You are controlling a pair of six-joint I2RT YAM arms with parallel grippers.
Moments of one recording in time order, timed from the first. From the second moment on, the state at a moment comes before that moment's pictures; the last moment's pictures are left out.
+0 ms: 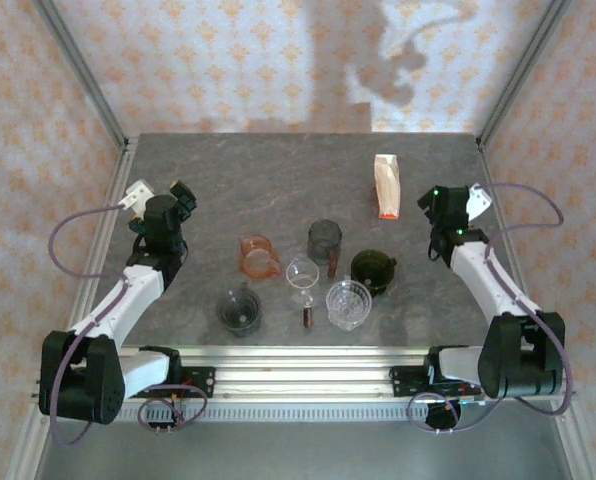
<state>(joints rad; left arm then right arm) -0.06 1.15 0.65 0.14 -0.50 -0.65 0.05 1.23 0.80 -0.28 0.37 0.80</state>
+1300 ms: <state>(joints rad) -0.03 0.71 0.34 0.03 -0.23 -1.06 0.49 0.81 0.62 -0.79 -0.08 0.81</state>
